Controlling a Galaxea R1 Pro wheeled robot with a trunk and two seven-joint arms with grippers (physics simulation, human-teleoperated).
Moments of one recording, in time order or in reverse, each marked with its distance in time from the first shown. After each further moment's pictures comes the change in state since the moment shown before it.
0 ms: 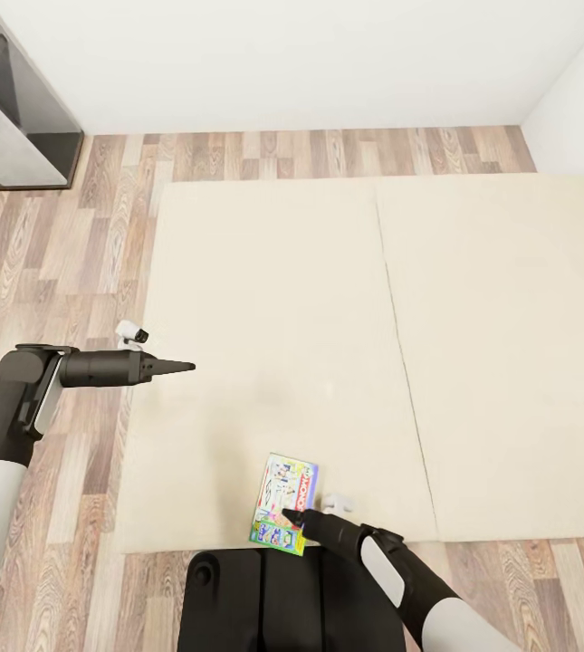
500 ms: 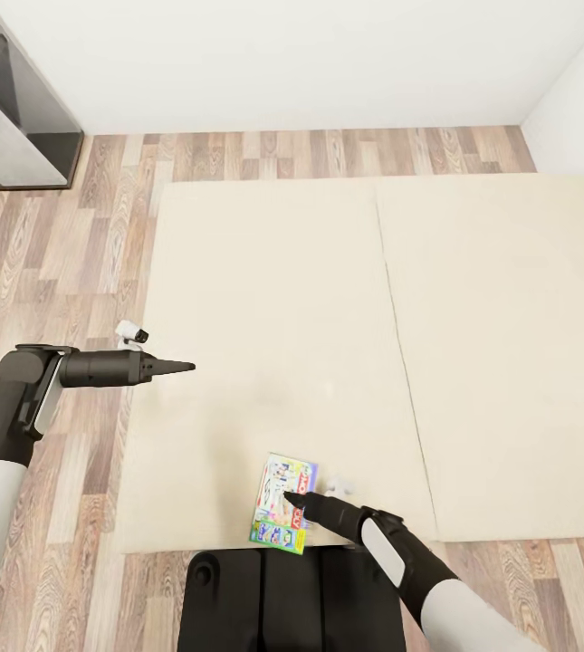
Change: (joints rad) left arm 0.000 0.000 0.000 0.001 0.000 0.000 0.001; right arm -0.041 -0.008 0.000 -0.028 0.002 0.020 -0.001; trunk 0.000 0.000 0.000
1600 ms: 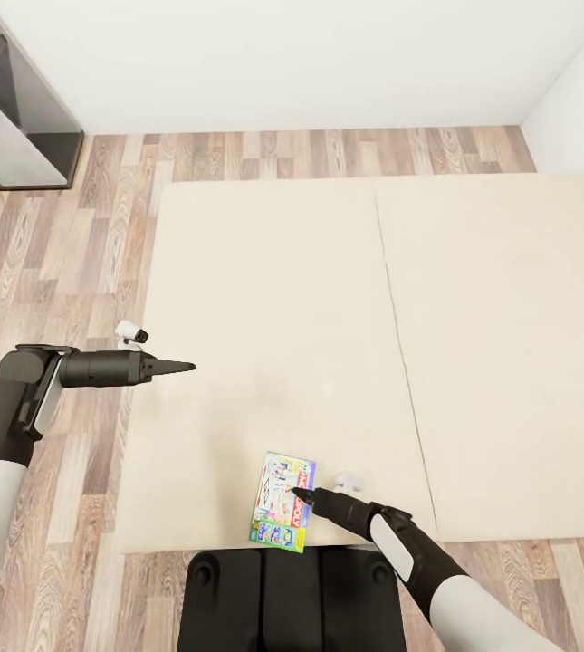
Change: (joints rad) left arm 0.000 0.000 0.000 0.000 0.001 0.000 -0.002; right arm -0.010 -0.033 -0.001 -0.002 -0.012 0.002 -0.008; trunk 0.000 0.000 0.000
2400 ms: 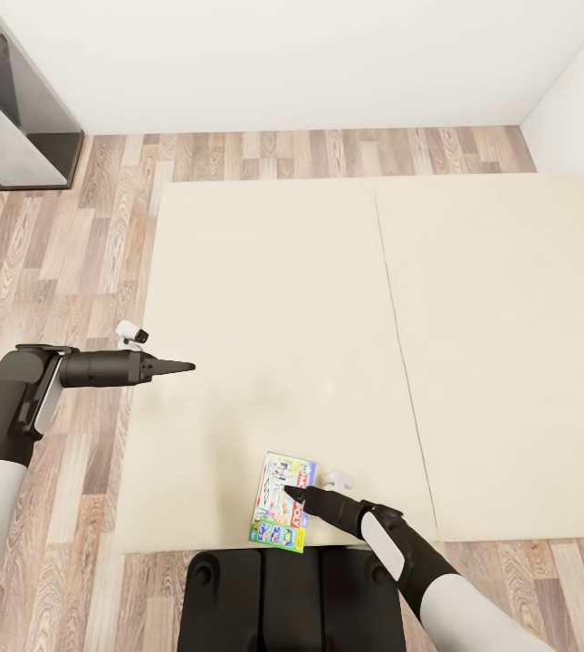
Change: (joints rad) left arm 0.000 0.000 0.000 0.000 0.000 0.000 0.002; right arm -0.003 0.031 0.002 -0.009 0.001 0.006 0.001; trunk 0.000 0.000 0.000
